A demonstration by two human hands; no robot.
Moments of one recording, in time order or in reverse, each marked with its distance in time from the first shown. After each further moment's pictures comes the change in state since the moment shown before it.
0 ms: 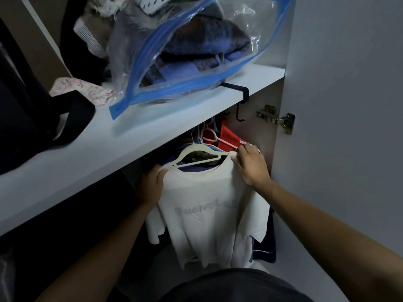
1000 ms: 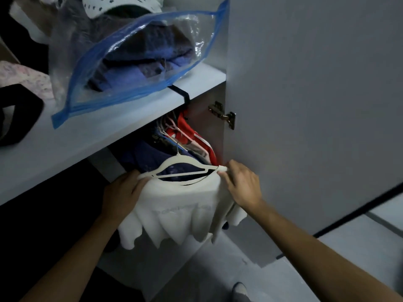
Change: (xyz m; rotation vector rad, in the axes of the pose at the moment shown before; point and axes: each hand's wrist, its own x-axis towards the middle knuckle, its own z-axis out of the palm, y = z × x) left_hand -0.089 0.113 -0.066 0.105 -0.161 0.159; right_hand -0.126 0.022 -0.133 0.042 -0.089 0.104
